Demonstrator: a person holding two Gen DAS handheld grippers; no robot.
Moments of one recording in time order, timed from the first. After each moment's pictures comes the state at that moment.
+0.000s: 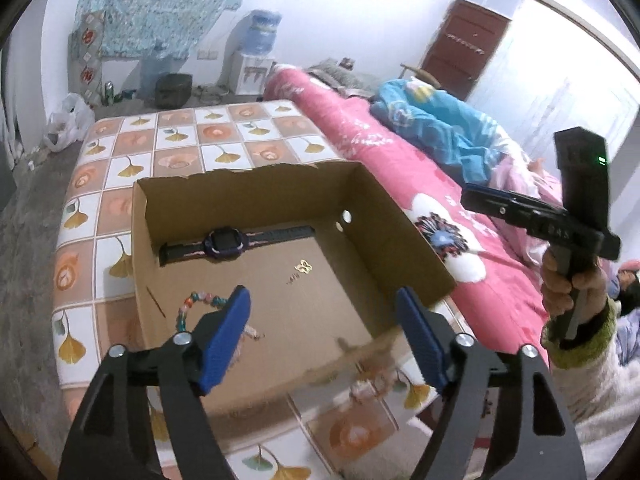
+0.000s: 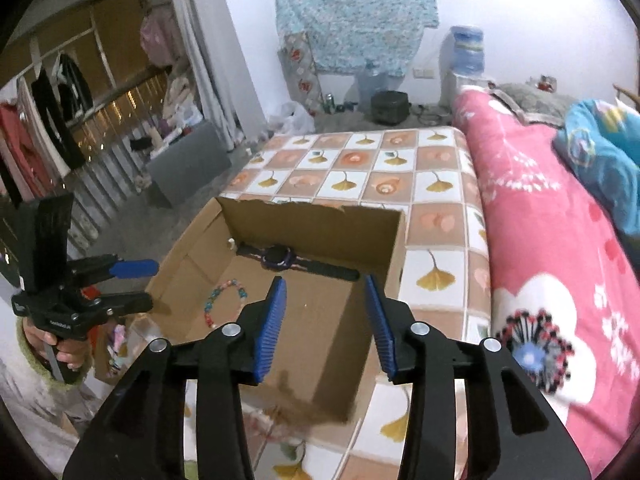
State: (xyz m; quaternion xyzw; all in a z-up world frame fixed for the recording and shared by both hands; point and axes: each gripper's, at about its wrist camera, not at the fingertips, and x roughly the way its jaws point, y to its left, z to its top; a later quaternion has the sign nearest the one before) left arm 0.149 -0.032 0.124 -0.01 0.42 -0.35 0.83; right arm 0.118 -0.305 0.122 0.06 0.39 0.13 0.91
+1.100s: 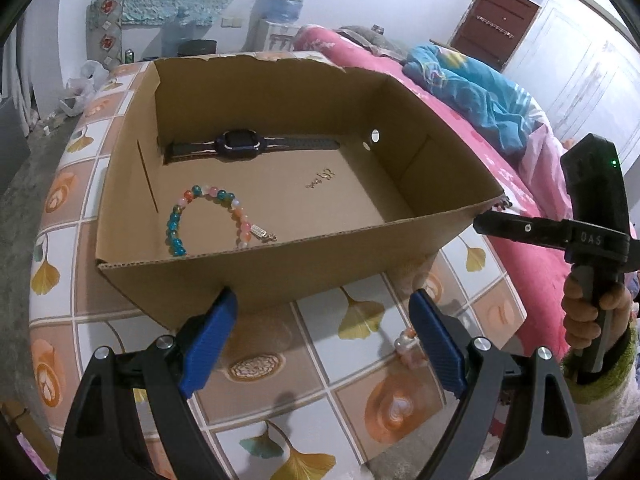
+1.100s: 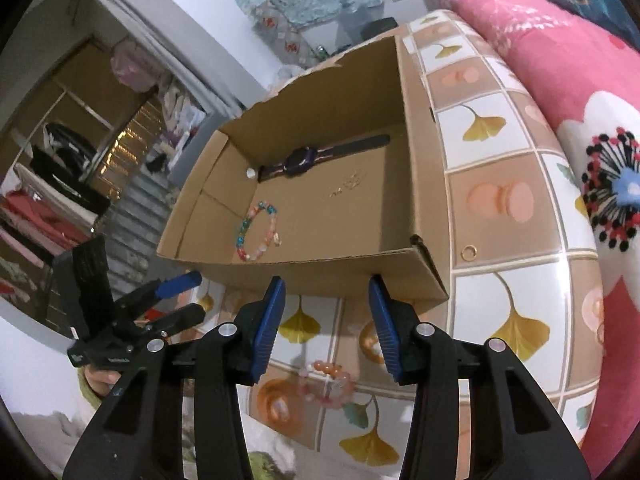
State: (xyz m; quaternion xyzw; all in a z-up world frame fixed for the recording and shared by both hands) left arm 0.138 -0.036 0.035 0.00 0.47 -0.30 0.83; right arm 0.086 -0.297 0.015 0.23 0.46 0.16 0.84
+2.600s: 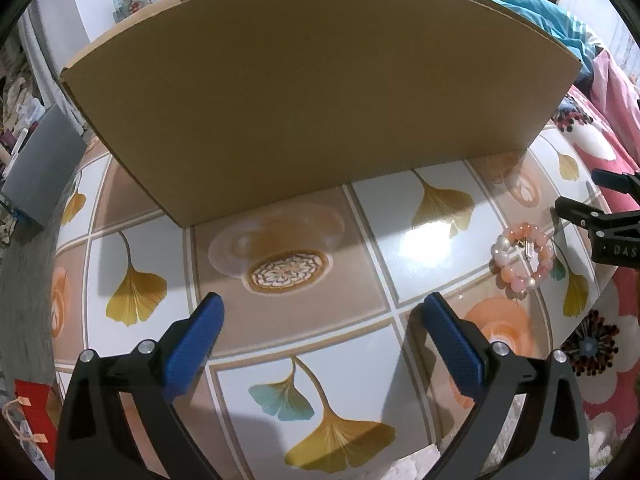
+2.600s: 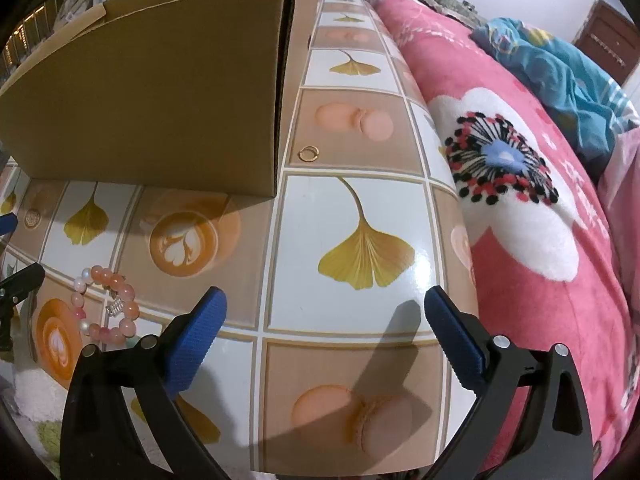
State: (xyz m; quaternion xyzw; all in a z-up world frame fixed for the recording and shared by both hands) left arm 0.100 -0.056 -0.038 0.12 0.51 -0.18 0.83; right arm 0.042 -0.278 -0.051 -0.04 0.52 -0.09 0.85
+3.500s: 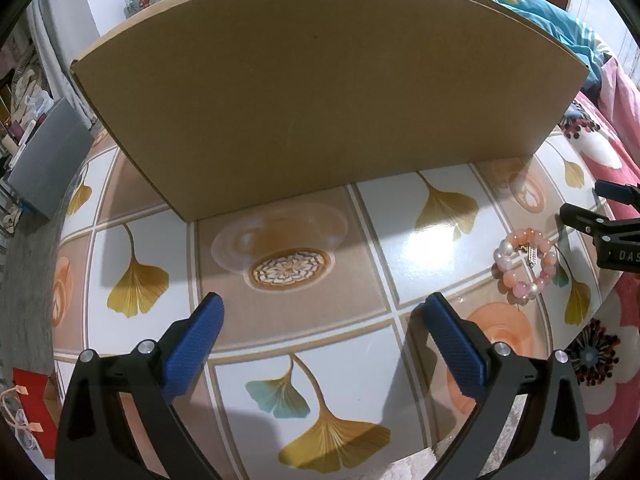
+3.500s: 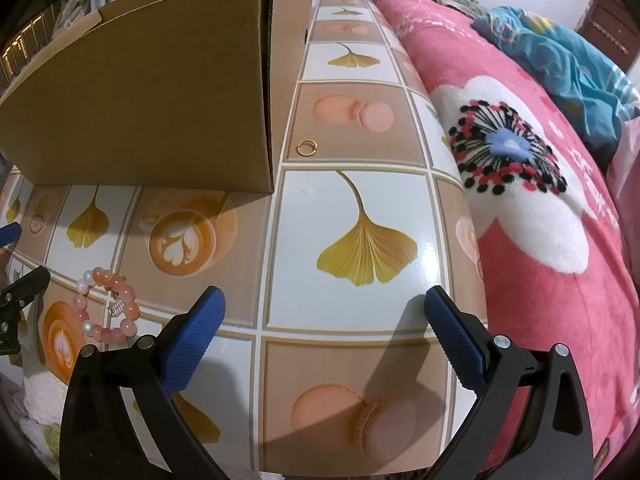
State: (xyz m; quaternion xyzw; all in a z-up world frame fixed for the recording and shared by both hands) left arm 0.088 -0.052 -0.033 0.11 0.51 -0.16 0.84; right arm 0.042 -0.284 -0.053 -0.02 0.52 -0.09 0.85
